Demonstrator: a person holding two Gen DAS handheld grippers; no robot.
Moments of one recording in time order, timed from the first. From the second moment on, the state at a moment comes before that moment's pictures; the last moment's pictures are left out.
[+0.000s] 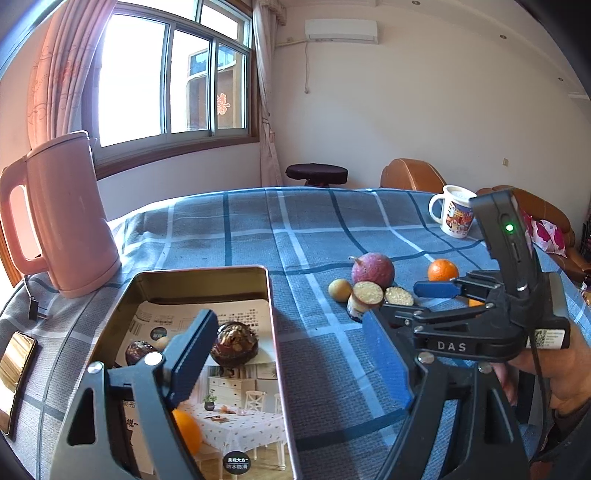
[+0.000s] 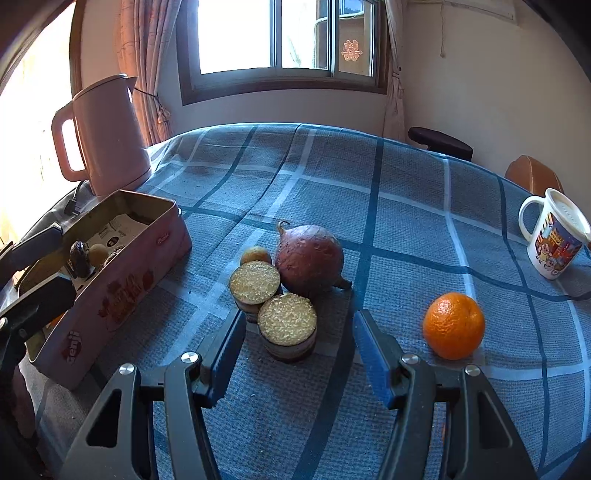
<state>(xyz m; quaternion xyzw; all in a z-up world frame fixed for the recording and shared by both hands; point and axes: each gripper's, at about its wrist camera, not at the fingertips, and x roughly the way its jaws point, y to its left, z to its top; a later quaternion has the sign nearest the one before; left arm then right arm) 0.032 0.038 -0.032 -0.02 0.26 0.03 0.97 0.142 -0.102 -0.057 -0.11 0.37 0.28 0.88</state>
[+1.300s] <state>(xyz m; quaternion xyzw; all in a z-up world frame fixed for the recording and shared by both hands) 0.145 -0.159 -0.061 -0.01 0.37 -0.16 0.91 0.145 -0.301 -0.040 0.03 0.33 0.09 0.94</state>
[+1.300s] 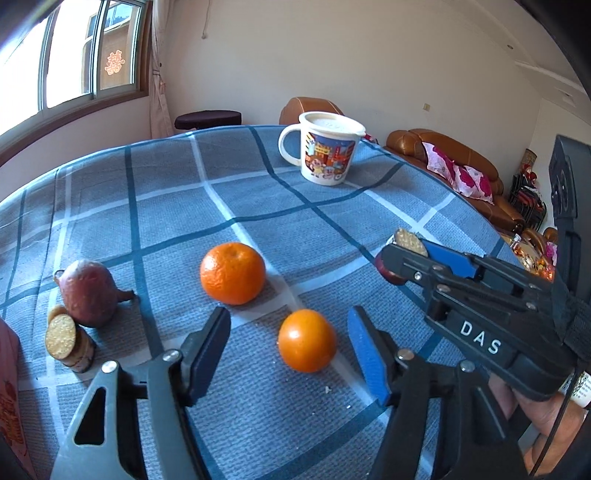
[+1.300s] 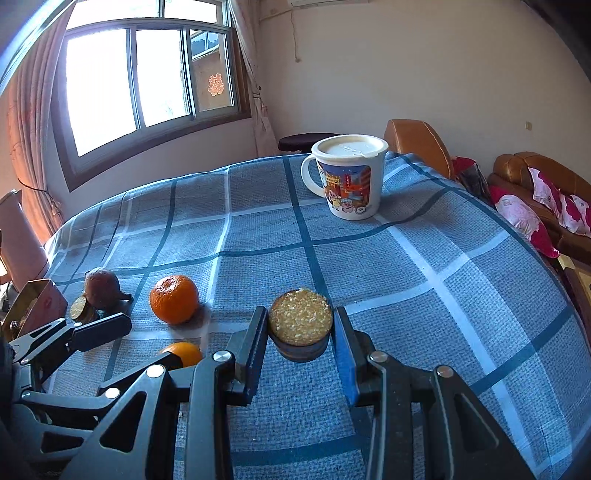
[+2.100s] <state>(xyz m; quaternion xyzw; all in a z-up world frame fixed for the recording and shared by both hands) 0.146 -0.146 -0.062 -0.06 0.37 -0.18 0.91 0.140 -0.301 -0.037 0.03 0.31 0.12 0.94</state>
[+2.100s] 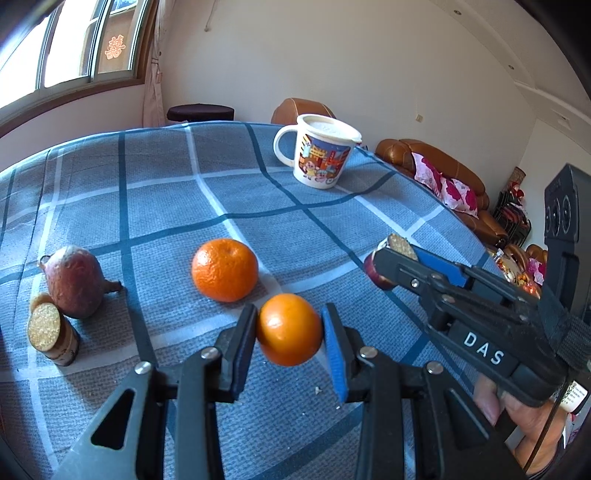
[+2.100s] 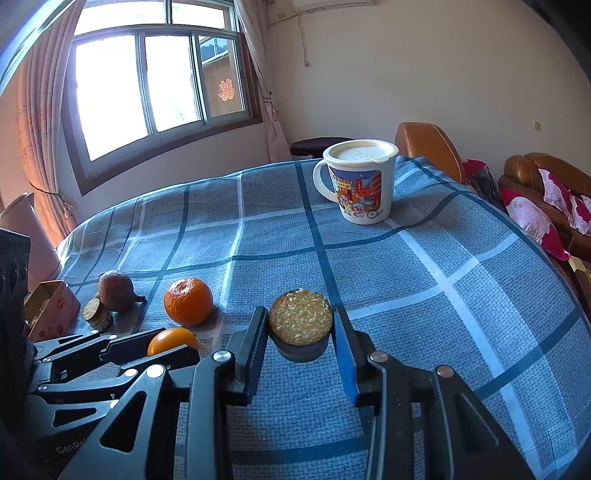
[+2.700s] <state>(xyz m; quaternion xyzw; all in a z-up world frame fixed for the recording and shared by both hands) 0.129 -0.134 -0.047 -0.07 0.31 -0.16 0.94 0.128 -0.298 -0.028 0.03 0.27 0.14 0.95</state>
